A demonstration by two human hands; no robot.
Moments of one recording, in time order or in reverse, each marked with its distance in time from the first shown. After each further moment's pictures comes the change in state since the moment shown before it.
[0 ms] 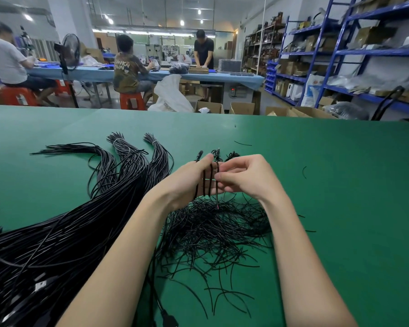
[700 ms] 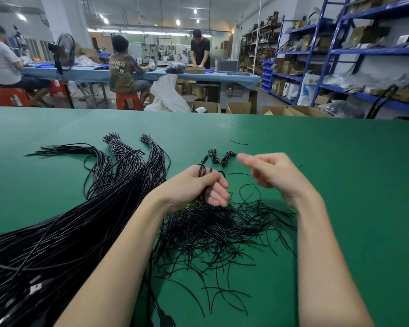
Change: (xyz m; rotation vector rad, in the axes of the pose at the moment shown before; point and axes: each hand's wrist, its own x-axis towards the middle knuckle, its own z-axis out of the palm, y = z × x) left_hand -0.004 -0.008 -0.002 0.300 -0.184 0.094; right_hand 0.000 0.013 -0.051 -0.116 -0.007 -0.086
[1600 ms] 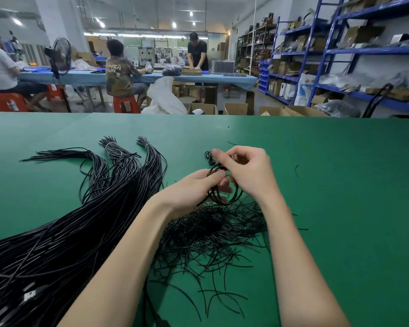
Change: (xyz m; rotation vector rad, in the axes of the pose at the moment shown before) left_hand 0.003 0.004 0.017 -0.039 -0.015 0.017; right_hand 0.007 -0.009 0.046 0.134 0.219 -0.249
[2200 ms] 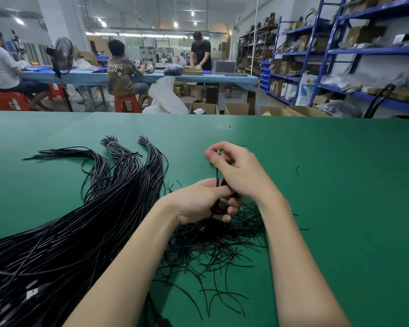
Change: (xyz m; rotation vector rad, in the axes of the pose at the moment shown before) left_hand -0.001 -0.002 0.014 -0.205 -0.156 -0.132; right_hand 0.007 -0.003 0.006 -0.211 -0.208 -0.062
